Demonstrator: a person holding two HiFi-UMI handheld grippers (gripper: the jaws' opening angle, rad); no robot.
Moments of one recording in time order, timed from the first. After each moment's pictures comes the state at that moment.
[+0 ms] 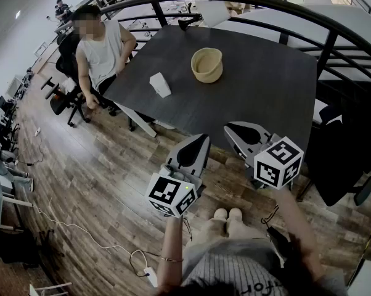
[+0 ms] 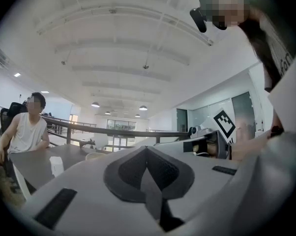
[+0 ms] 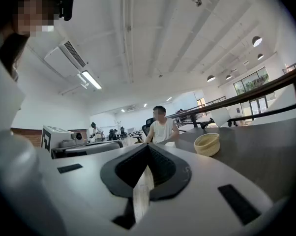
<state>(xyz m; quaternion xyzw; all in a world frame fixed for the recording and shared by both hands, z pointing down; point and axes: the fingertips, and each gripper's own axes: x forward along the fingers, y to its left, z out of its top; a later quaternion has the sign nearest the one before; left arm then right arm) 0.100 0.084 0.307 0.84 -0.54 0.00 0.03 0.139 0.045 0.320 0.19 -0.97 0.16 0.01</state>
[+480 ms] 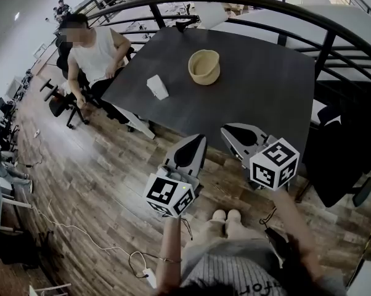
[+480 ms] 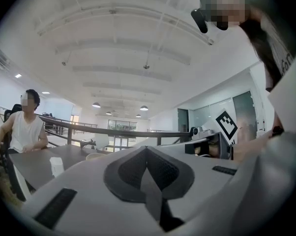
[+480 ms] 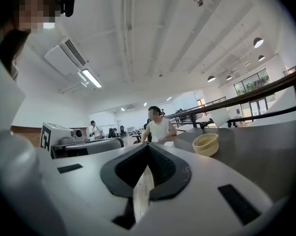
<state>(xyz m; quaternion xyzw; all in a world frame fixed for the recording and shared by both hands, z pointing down) 0.102 0.078 0.305 0.83 -0.55 0.00 0.03 0.141 0.041 0.323 0.19 -0.97 0.16 0.02</state>
